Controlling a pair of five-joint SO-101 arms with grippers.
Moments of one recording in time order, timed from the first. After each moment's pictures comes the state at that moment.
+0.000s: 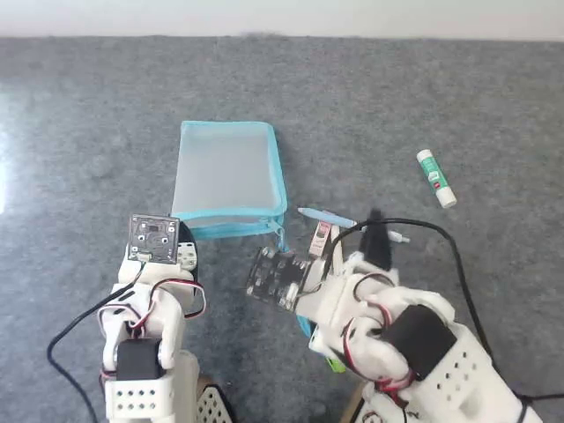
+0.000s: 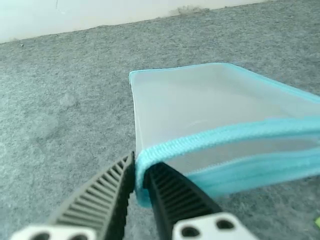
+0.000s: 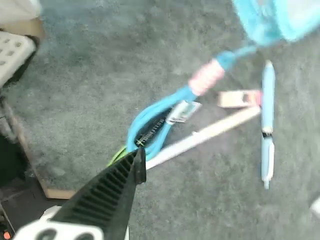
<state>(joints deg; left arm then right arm) -8.4 -103.1 92.4 53.1 -3.7 -46.9 -59.9 39.5 94.2 23.5</state>
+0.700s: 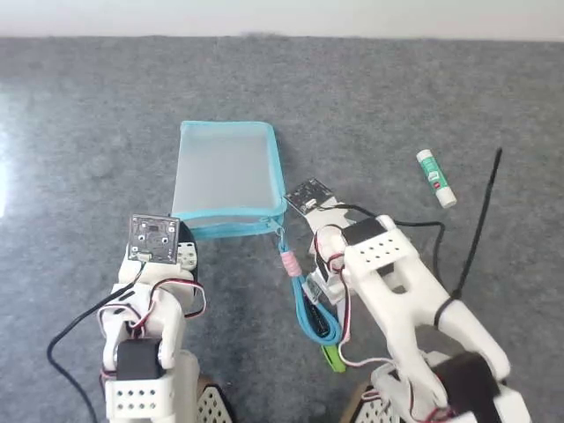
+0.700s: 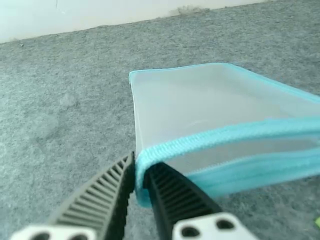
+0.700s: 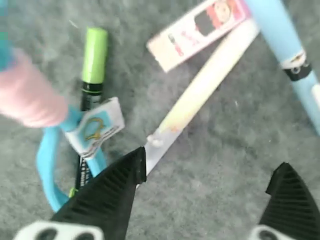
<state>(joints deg) -8.4 -103.1 92.4 53.1 -3.7 -28.1 -15.7 48.3 63.6 11.3</state>
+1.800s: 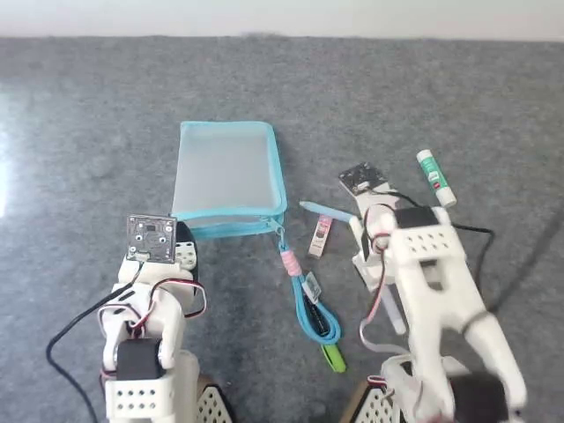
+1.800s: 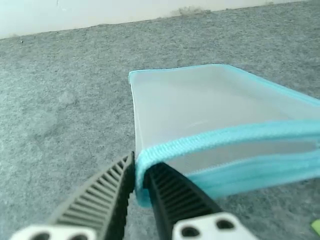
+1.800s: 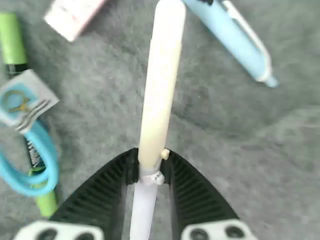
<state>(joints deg) -8.4 -103.1 92.4 53.1 -2.1 -12.5 -27.0 46.0 73.1 19.3</state>
